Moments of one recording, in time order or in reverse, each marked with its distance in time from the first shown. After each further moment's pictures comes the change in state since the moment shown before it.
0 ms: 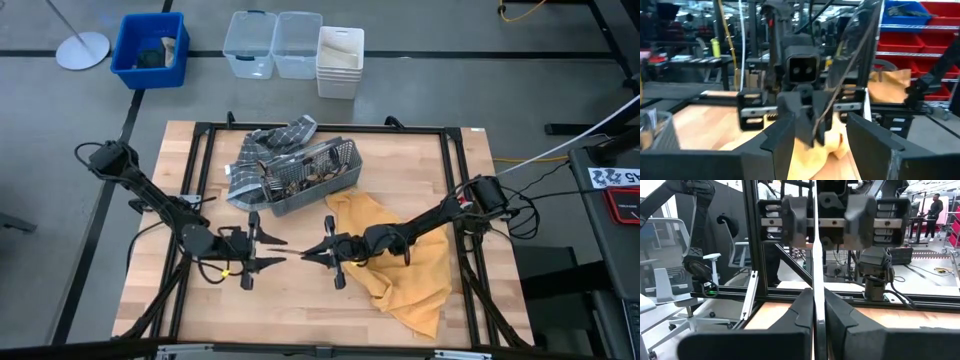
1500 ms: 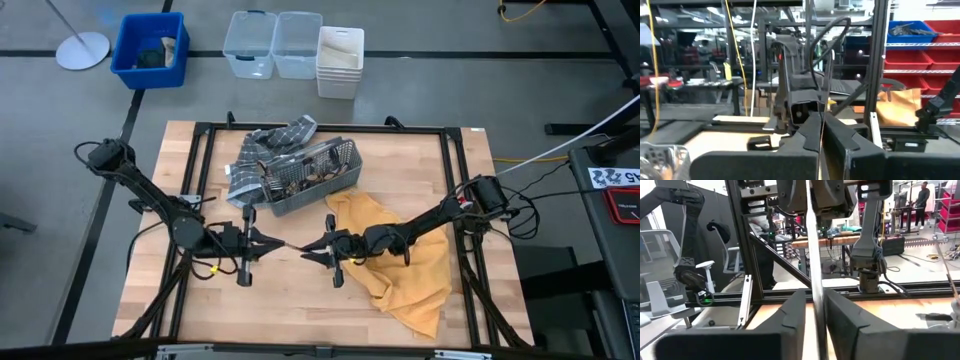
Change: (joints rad) left arm -0.003 -0.042 0.068 0.028 -0.042 0.129; right arm 0.000 0.000 0.000 -0.009 0.055 0.086
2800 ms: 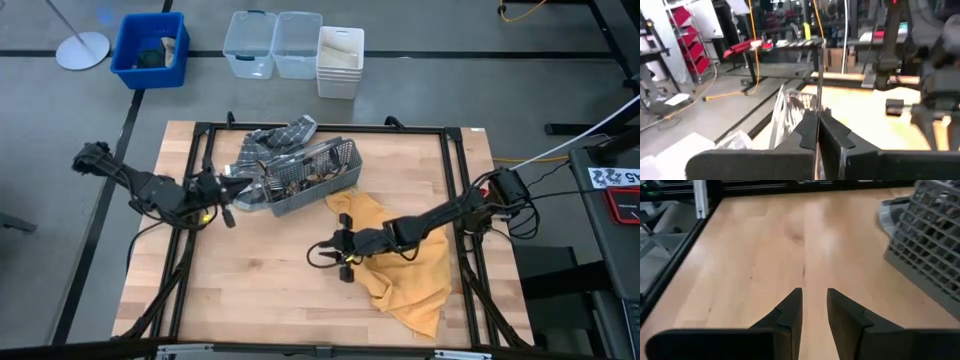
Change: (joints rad) left arm 0.193 -0.581 -0.001 -0.891 -0.245 -0.089; right arm 0.002 -0.177 -0.001 -0.764 0.061 0.106
